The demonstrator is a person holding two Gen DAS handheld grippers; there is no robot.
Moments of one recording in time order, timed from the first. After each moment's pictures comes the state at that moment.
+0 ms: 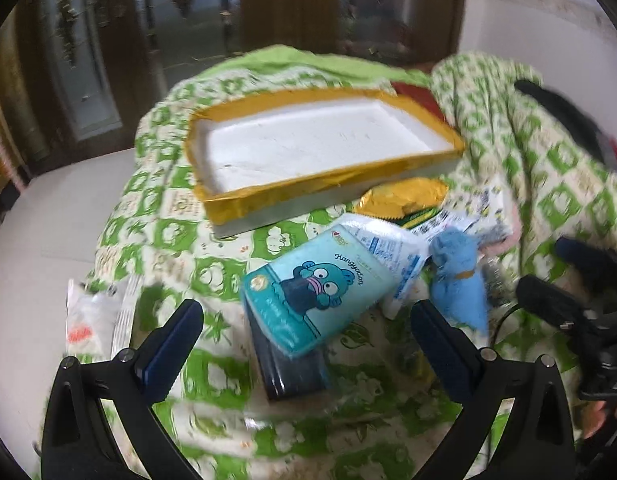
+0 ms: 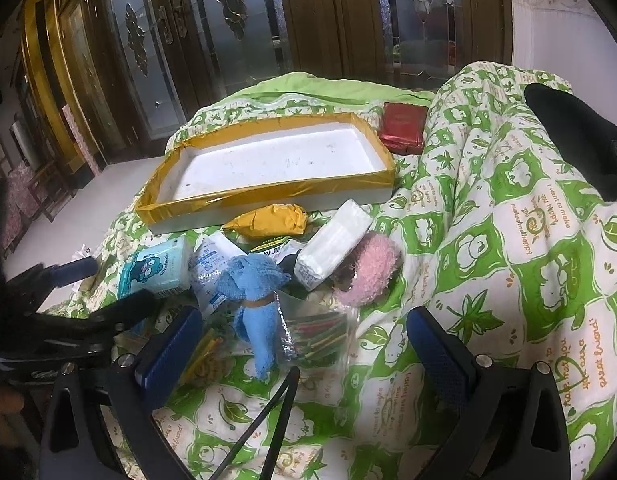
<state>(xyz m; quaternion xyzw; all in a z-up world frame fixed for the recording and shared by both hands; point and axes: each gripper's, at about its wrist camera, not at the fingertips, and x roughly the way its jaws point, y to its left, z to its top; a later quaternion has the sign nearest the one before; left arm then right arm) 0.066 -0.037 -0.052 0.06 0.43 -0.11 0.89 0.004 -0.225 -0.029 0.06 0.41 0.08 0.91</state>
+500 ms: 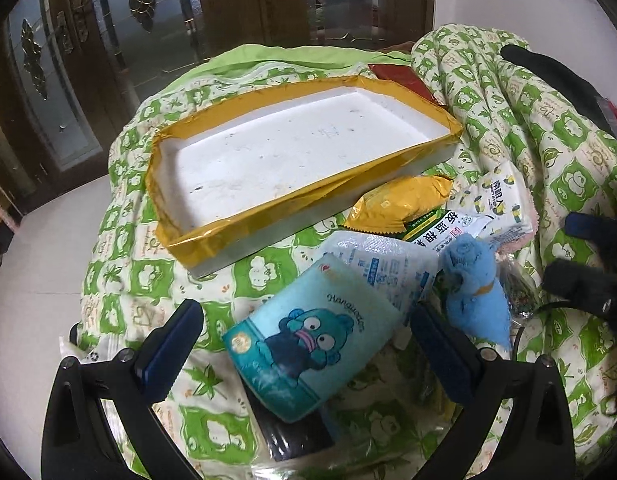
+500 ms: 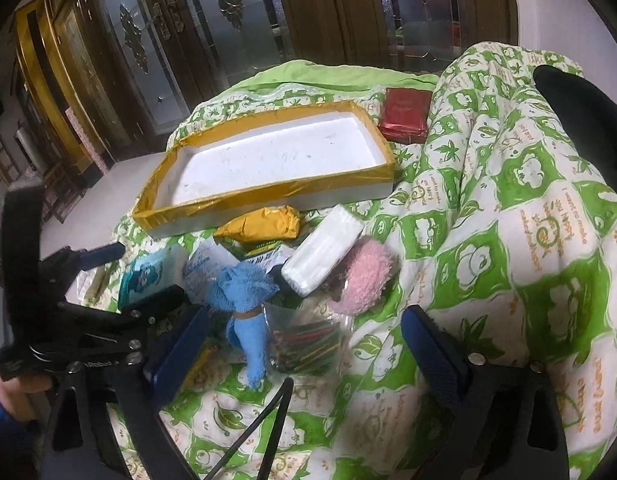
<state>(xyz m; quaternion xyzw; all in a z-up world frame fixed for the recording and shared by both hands) 0.096 -0.054 -0.061 0.11 0.43 -0.14 0.88 0.024 -0.243 -0.028 0.09 0.43 0.10 0.89</state>
